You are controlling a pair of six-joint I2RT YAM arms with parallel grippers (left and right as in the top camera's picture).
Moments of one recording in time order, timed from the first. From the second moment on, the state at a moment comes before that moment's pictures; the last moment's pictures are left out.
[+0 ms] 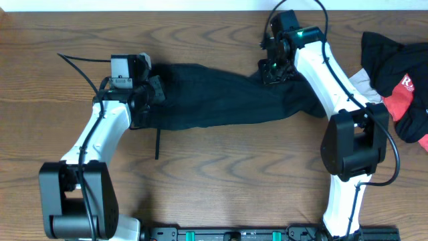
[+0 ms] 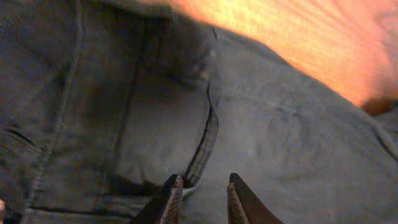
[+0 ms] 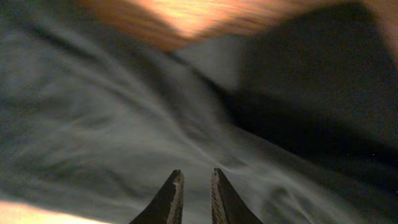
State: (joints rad) left arm -0.03 1.67 1.06 -0.37 0.28 -0.34; right arm 0.27 2.14 1.86 -1.06 -0.19 0.04
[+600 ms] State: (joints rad) left arm -0.19 1.87 1.06 -0.34 0.37 -0.39; right arm 0.28 2.23 1.85 -1.05 -0.22 -0.10
